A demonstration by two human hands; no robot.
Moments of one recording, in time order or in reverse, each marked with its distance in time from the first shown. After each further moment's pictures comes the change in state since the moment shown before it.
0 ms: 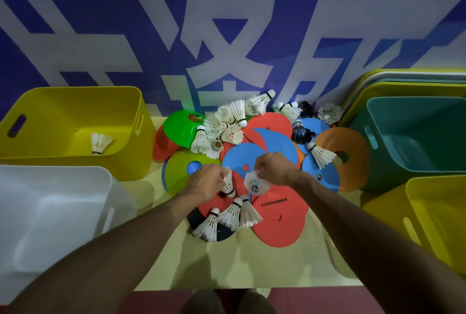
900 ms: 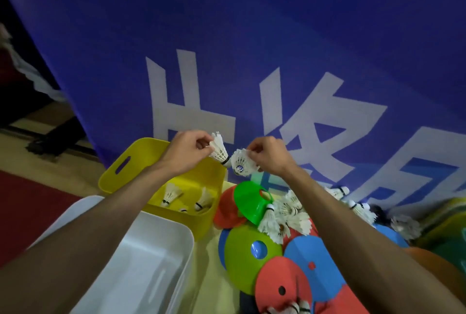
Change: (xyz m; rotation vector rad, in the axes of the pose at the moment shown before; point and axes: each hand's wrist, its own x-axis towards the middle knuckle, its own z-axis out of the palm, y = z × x) left_hand -0.029 -0.129 -0.277 -0.250 0.643 -0.023; right_hand 0.115 -0.250 -0.126 0.172 0.370 -0.318
